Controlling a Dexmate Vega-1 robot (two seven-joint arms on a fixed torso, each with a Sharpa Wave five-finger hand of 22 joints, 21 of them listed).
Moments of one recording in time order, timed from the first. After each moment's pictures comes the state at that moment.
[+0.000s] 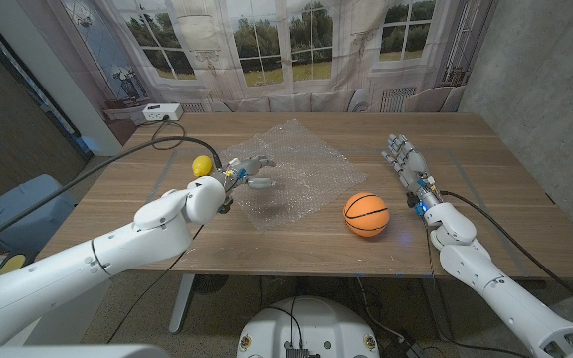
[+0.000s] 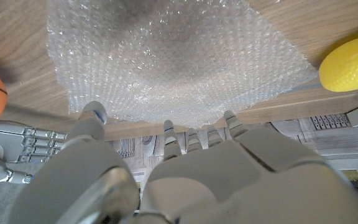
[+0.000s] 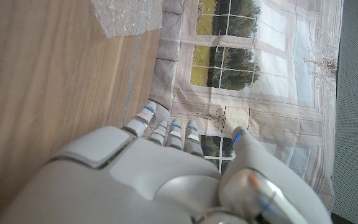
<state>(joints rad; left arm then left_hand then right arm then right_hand) 0.82 1.00 0.74 -2.25 0.41 0.71 -0.13 0.42 -0.12 0.48 -0.17 0.22 0.12 -0.11 0.26 0.18 -0.10 0.00 0.22 0.19 -0.14 0.09 0.19 0.17 -0.09 0.17 0.22 0.19 -0.97 -0.50 -0.31 -1.25 0.73 0.52 0.18 0.18 0.10 0.31 0.00 0.23 0.10 -0.02 0.18 0.17 0.05 0.02 0.19 0.18 -0.05 -0.01 0.18 0.17 0.13 0.05 0.20 0.17</state>
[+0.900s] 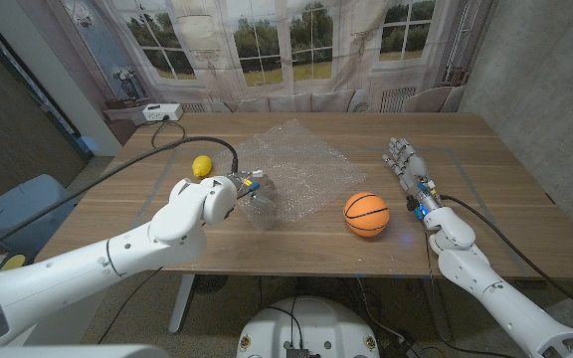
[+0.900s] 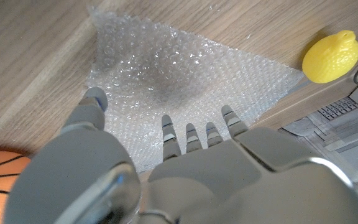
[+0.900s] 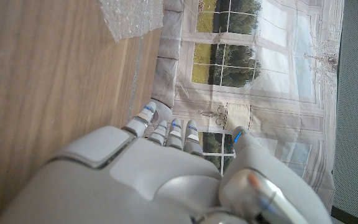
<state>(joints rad) 0.73 0.97 0.89 -2.30 0.91 0.80 -0.65 0.57 -0.15 0.46 -0.17 0.27 0.22 -0.08 0.27 0.19 -0.04 -0.01 0.23 0.19 -0.12 0.07 0.19 0.17 -0.02 0.14 0.24 0.19 -0.99 -0.49 -0.31 -1.24 0.74 0.54 0.18 0.18 0.10 0.31 -0.01 0.23 0.10 -0.02 0.18 0.17 0.05 0.03 0.19 0.18 -0.05 -0.01 0.18 0.18 0.13 0.05 0.20 0.17</state>
